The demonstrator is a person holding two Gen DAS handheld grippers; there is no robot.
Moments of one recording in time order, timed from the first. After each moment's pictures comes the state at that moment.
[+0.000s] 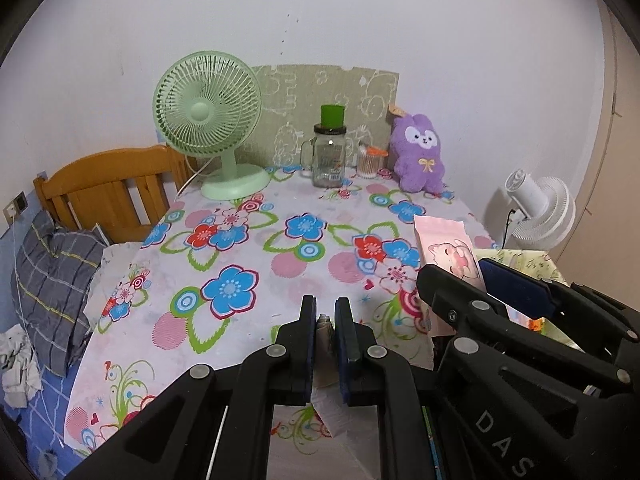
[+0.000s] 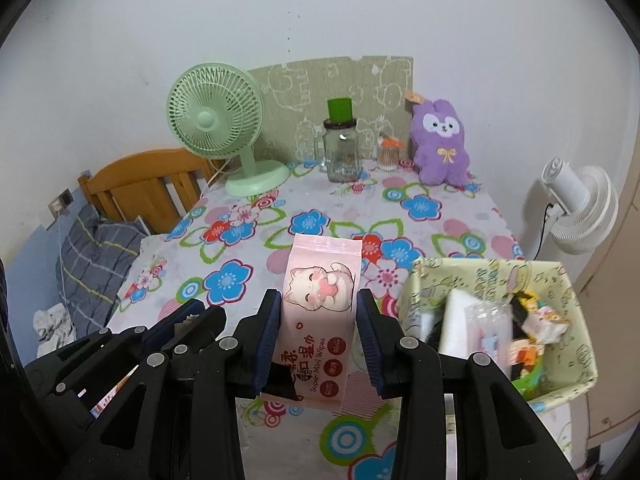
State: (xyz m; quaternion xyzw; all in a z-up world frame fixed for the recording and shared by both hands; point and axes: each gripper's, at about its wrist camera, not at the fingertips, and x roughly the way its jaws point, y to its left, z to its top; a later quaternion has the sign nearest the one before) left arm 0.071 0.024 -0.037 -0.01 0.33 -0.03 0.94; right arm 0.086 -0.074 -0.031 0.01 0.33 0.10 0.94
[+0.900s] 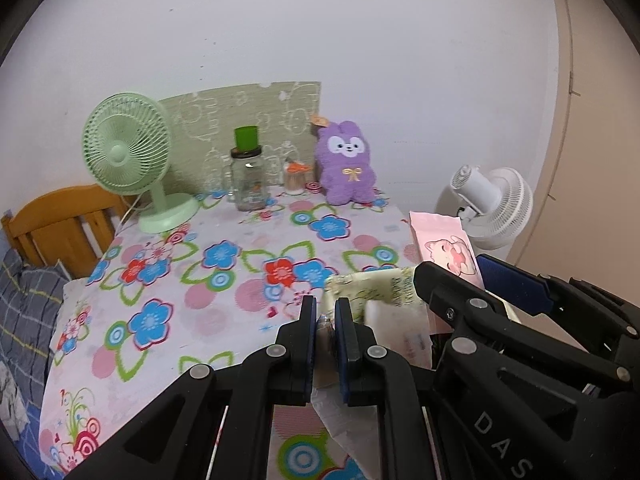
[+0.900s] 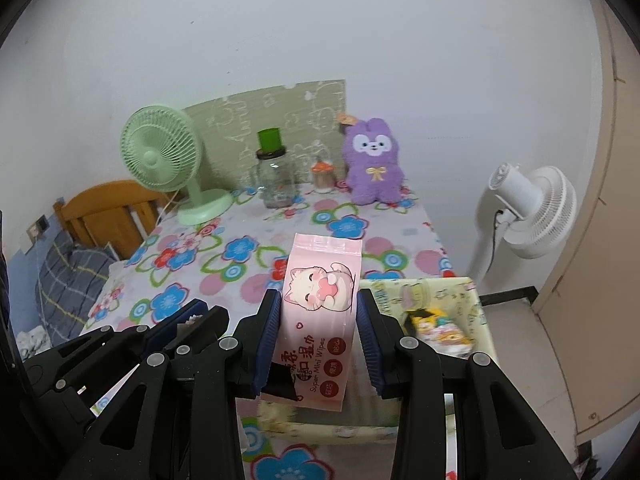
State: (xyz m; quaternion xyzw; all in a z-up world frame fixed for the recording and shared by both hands) left arm 0.080 -0.085 -0.020 0.02 0.31 -0.10 0.94; right arm 0.080 -0.179 -0.015 0.03 0.30 0.04 0.95
